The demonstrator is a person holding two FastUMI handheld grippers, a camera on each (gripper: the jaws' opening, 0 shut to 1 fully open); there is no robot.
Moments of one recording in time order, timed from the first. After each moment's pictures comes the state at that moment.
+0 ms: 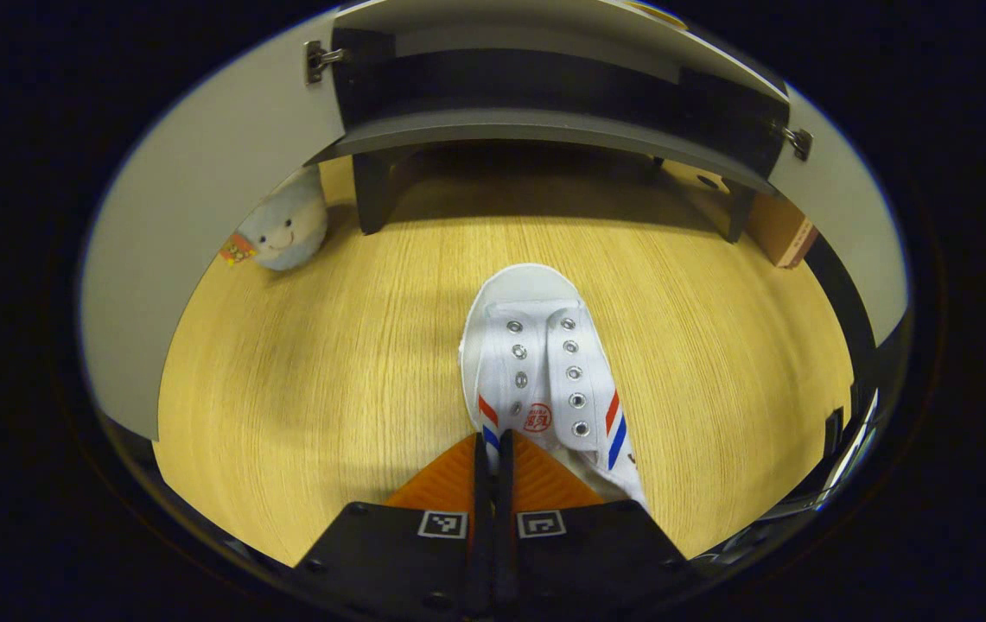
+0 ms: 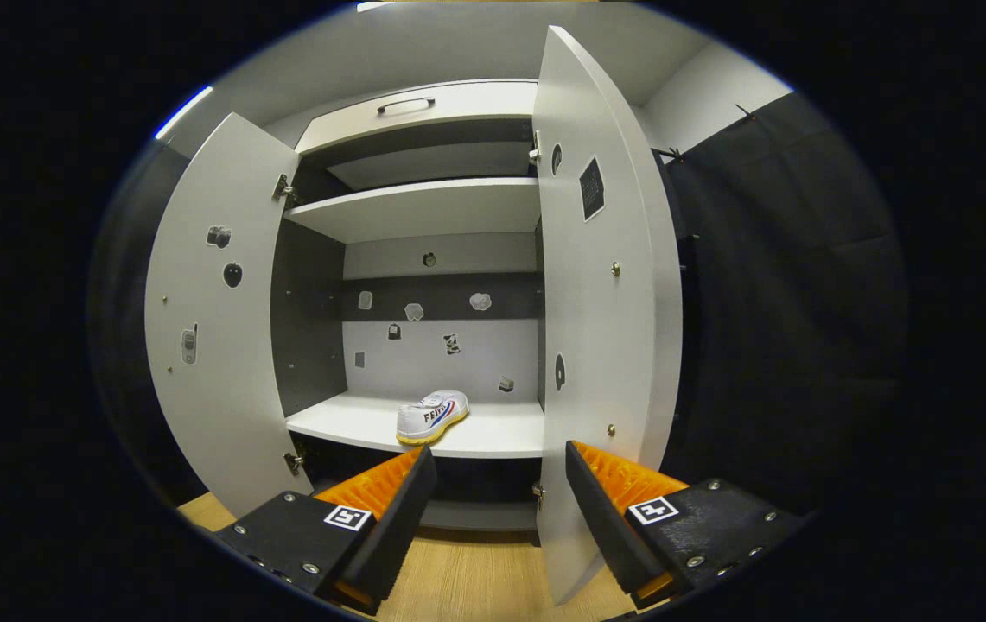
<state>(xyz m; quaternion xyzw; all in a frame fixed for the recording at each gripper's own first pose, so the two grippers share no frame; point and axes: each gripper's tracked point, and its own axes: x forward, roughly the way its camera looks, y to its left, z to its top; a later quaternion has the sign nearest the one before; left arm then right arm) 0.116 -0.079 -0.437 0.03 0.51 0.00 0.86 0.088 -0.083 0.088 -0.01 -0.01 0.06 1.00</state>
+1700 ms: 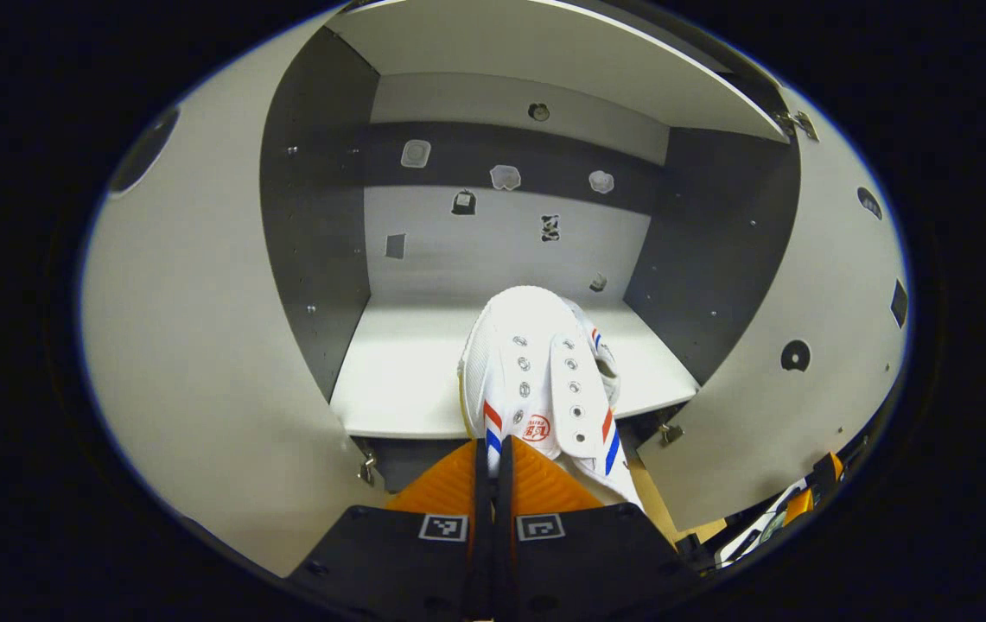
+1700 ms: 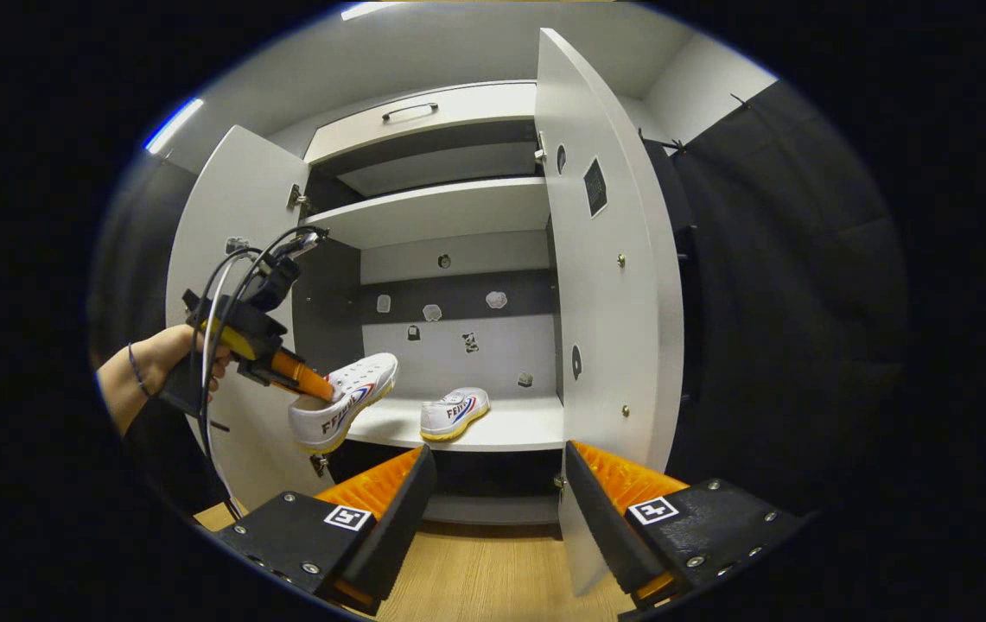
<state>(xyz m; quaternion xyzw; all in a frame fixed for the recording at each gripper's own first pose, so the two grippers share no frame) 0.343 -0.104 -0.013 0.01 0.30 -0.08 0.95 0.071 -0.071 0.085 0.01 -0.01 0.09 1.00</state>
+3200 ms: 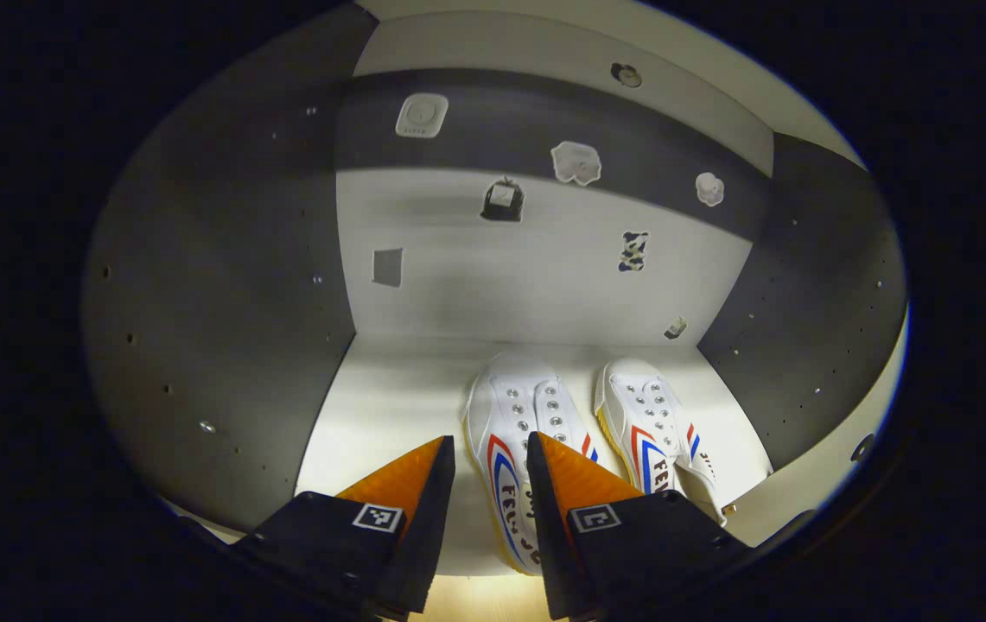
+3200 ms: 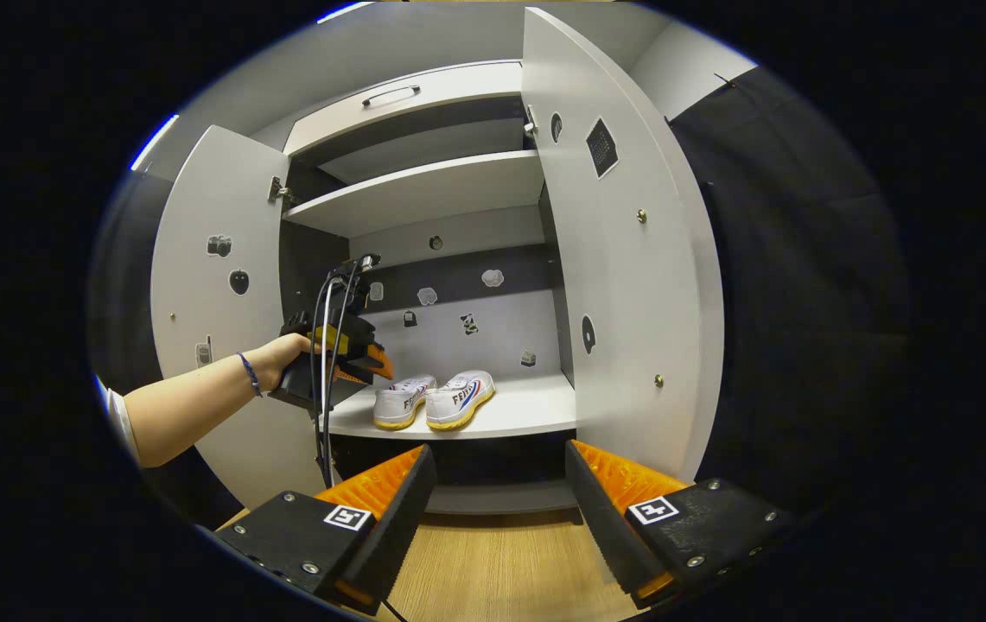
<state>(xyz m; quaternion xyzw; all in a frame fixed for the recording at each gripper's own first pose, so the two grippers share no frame) 0.492 -0.099 -0.042 0.01 0.29 -0.05 0.96 0.081 -0.051 0.066 0.05 0.03 0.08 1.00</state>
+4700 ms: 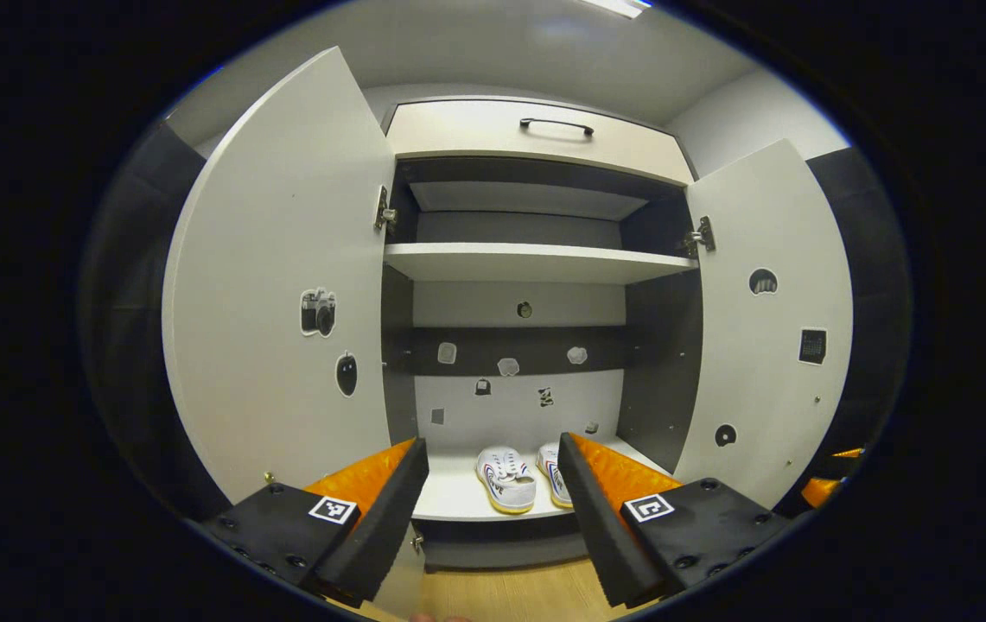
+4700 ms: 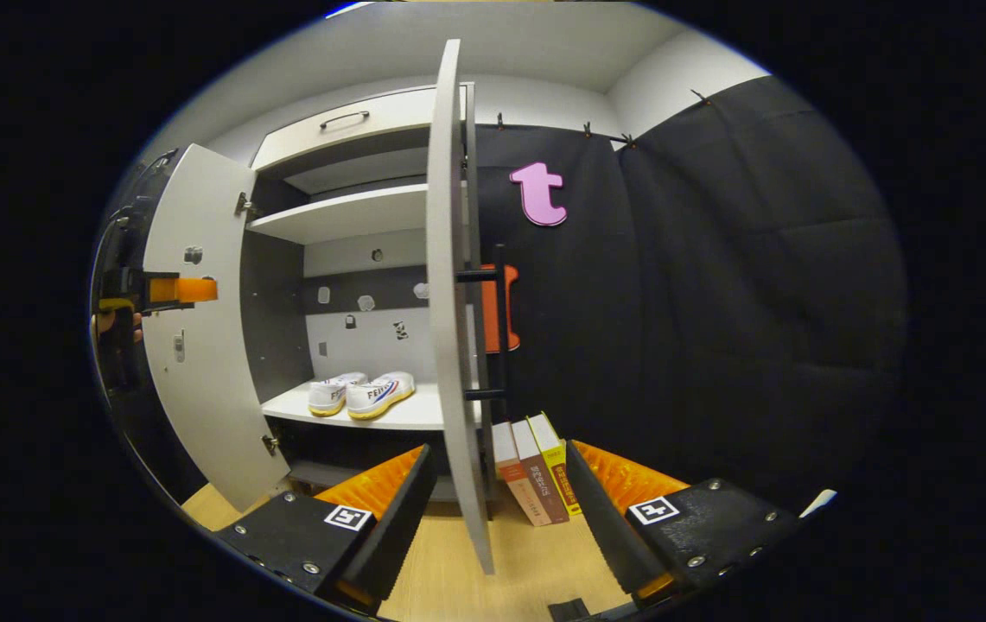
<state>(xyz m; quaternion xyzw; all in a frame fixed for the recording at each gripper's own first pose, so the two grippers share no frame) 0.204 -0.107 0.143 0.05 0.00 -0.05 1.00 0.032 -0.211 0.086 0.01 0.03 0.00 1.00</state>
